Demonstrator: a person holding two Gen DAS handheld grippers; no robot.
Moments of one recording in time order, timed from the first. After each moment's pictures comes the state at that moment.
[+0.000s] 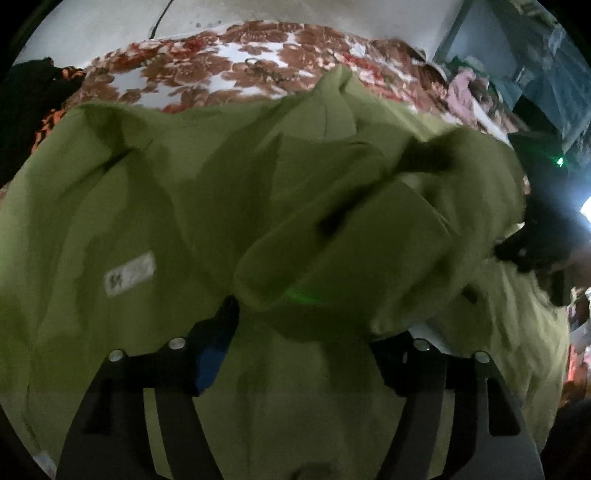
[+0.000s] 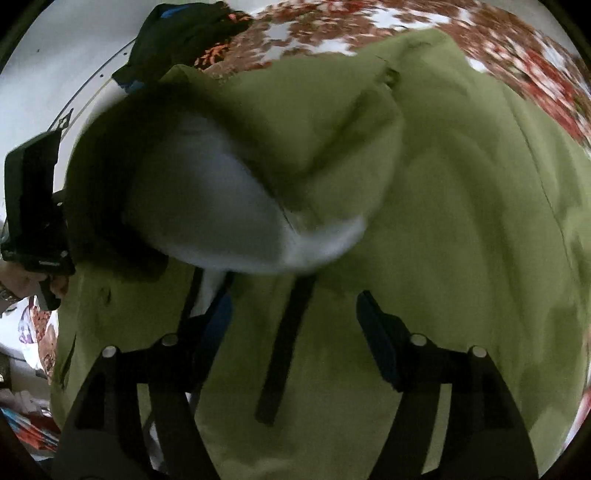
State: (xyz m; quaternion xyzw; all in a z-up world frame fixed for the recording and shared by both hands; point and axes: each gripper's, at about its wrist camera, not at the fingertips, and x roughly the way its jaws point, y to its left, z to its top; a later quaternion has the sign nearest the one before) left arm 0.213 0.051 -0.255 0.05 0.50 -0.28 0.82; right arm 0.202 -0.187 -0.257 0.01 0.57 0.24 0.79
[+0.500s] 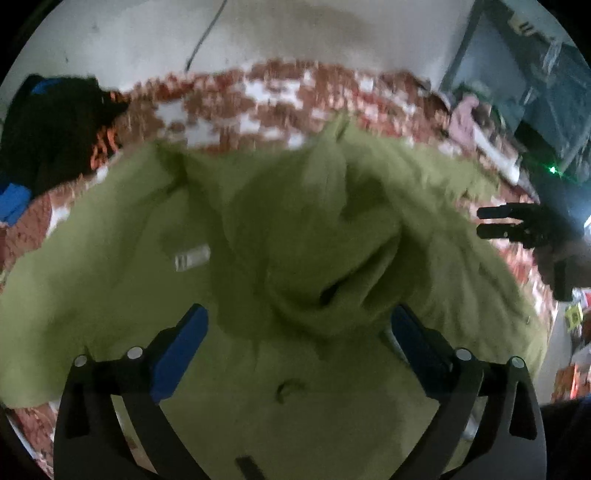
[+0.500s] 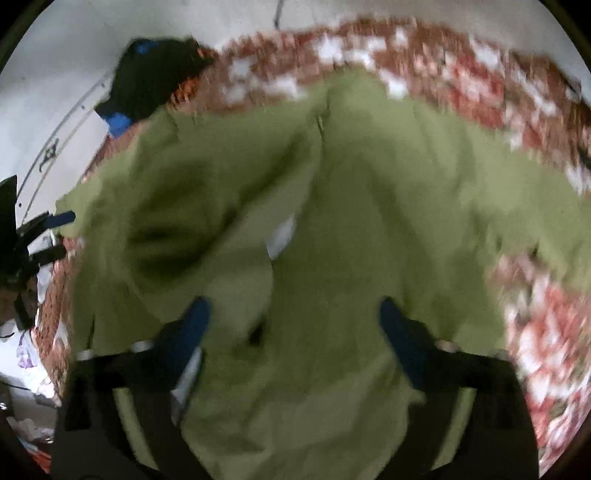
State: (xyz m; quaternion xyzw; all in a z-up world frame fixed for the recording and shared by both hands) left arm 0.156 0.081 -0.152 0.02 0.46 -0.24 0.86; right arm 0.159 -0.233 -0.161 0.01 0.53 0.17 0.83
